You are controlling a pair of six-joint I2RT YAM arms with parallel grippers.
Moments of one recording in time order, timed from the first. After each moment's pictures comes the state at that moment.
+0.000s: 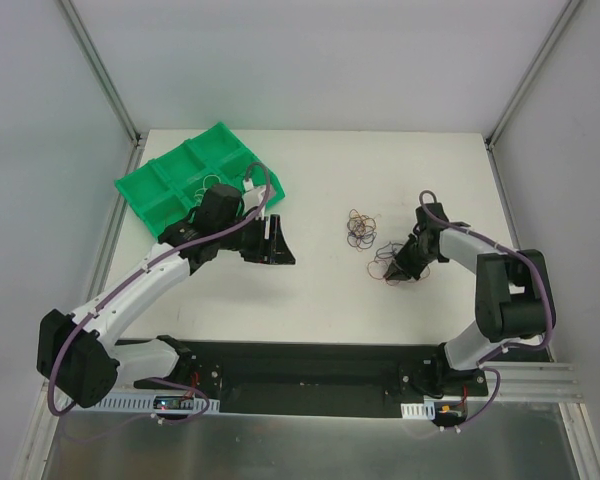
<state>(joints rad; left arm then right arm) -0.54 1.18 0.96 -0.50 0.54 -0.52 0.14 1.60 0.84 -0.57 -0.26 0.82</state>
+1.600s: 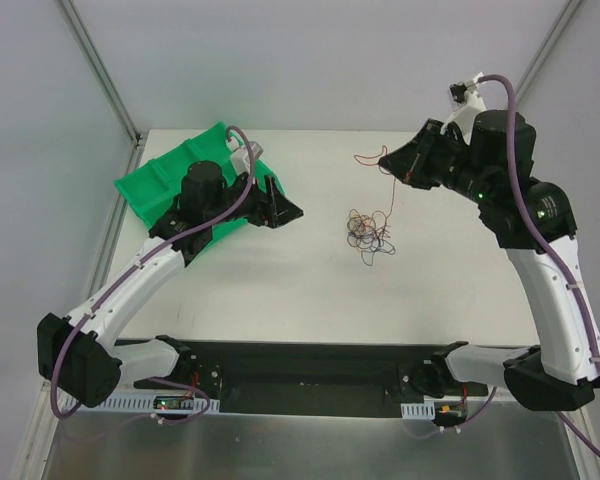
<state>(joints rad) -0.47 1.17 1.03 -0.19 0.51 -0.51 0.47 1.23 1.84 -0.91 -0.15 0.55</state>
